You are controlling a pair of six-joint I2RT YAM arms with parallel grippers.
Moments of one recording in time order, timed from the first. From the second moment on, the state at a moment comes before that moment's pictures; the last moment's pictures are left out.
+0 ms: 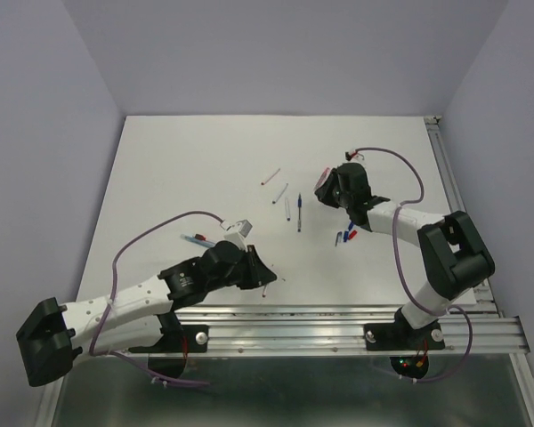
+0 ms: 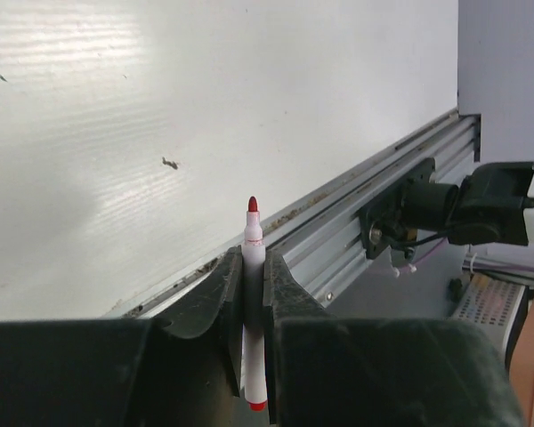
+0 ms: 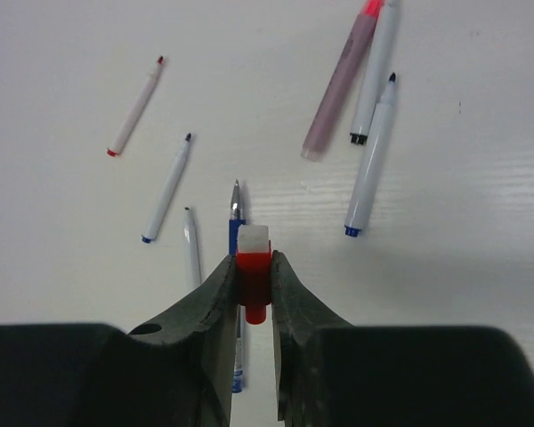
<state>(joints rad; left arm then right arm) -1.03 0.87 0.42 -0.11 0.00 -1.02 0.43 1.63 0.89 0.21 0.12 0.66</state>
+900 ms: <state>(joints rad) -0.79 1.04 0.55 -0.14 -0.07 -0.87 0.44 1.45 0.60 0.08 0.10 0.70</state>
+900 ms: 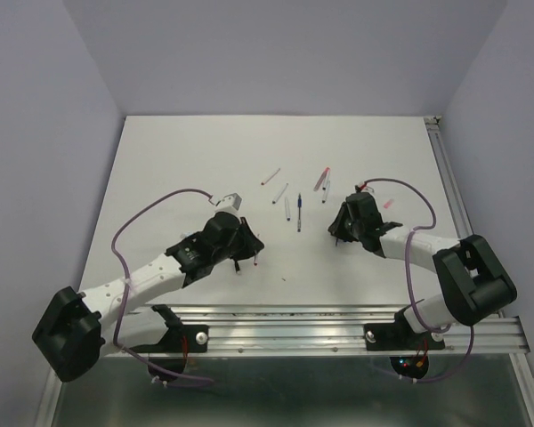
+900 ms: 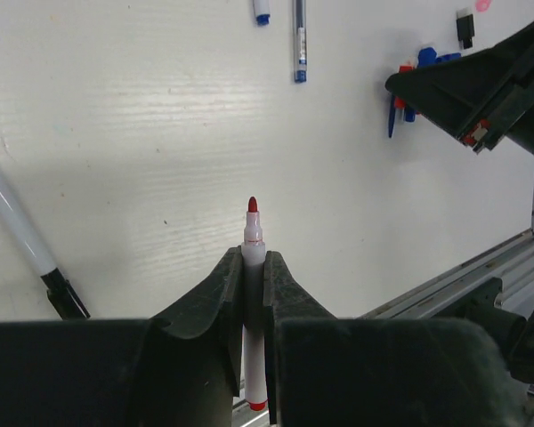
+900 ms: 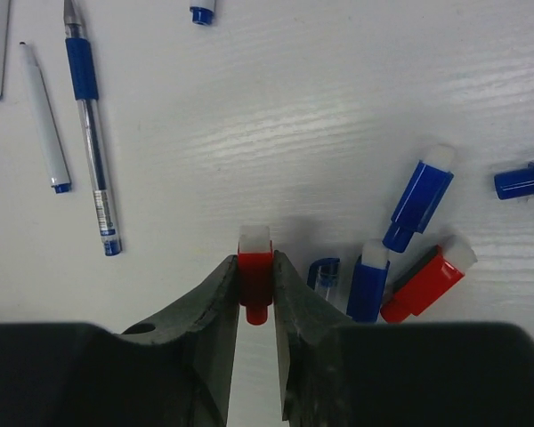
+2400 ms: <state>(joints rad) -0.66 1.94 1.26 -0.25 -0.21 -0.65 0.44 0.72 0.43 -0.09 0.10 0.75</state>
